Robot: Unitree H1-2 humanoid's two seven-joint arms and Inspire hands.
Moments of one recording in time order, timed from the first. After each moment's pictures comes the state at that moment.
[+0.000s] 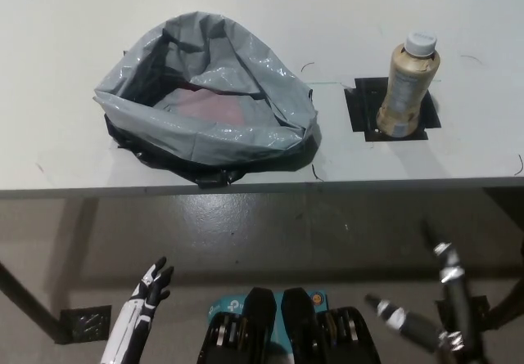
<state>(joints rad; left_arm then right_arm) 0.10 0.12 -0.06 0.01 0.06 -0.11 -0.06 0.06 -0.05 0.10 -0.02 -0.26 -0.39 -0.19</state>
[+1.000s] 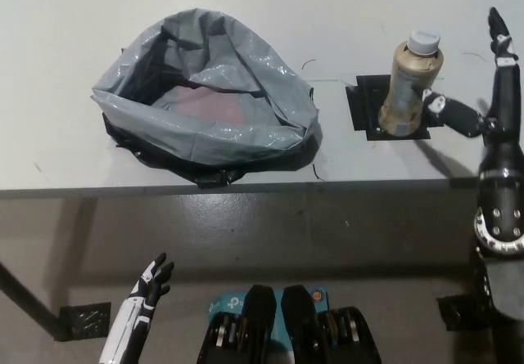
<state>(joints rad) 0.10 0.12 -0.05 0.00 0.07 -0.15 -0.07 -0.61 -0.12 -0.11 0.39 -0.29 -0.19 -0.23</state>
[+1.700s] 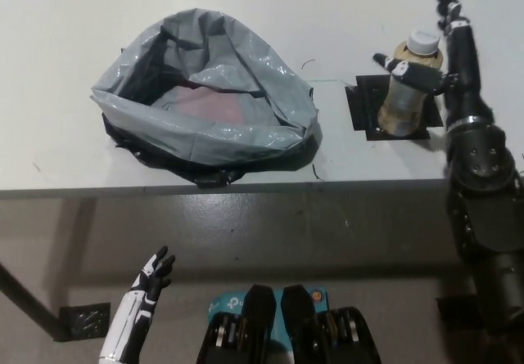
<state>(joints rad) 0.08 0.12 -0.05 0.00 0.08 -0.15 -0.07 -0.81 -0.10 -0.12 0.67 -0.11 -0.12 -0.10</state>
